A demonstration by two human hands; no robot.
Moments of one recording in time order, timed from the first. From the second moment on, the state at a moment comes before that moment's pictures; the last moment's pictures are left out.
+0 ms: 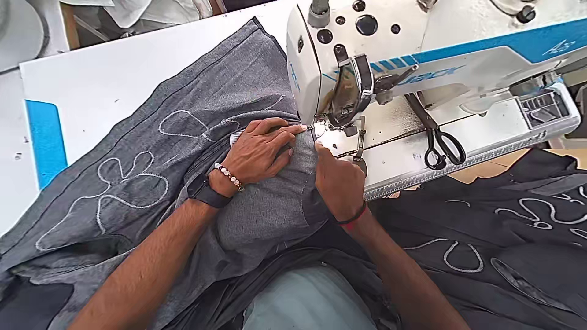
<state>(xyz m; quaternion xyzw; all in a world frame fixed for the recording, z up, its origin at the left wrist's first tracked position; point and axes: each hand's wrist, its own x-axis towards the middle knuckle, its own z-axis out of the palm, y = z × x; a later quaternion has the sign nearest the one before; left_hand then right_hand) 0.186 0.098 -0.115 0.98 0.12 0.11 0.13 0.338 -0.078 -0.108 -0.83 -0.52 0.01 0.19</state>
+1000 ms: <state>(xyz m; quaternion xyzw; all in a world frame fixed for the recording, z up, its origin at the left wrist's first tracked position) -0.049 0.148 -0.115 0.86 0.52 0.00 0.05 0.291 -0.211 -0.158 -0.18 -0.17 0.79 0.57</state>
